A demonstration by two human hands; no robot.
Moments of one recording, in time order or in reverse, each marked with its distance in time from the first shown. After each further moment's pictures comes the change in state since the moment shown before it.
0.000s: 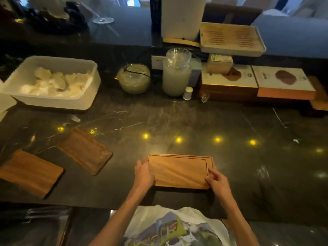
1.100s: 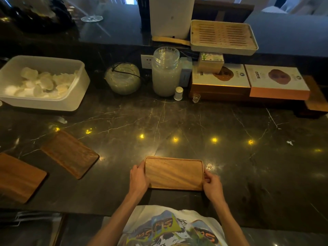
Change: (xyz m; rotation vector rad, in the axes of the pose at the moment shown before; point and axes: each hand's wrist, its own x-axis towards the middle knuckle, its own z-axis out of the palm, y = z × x) left_hand 0.010 0.011 0.044 0.009 0.070 0.056; right_hand 0.034 0.018 -0.017 -0.178 -0.003 -0.084
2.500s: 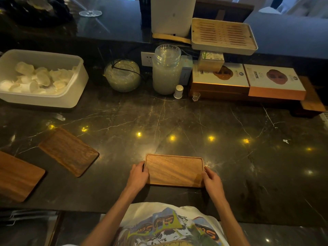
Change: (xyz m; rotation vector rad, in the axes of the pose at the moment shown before) left_hand 0.007 -0.006 -0.013 -0.161 -0.181 -0.130; right_hand -0.010 -0.004 0.000 0.170 0.013 -0.004
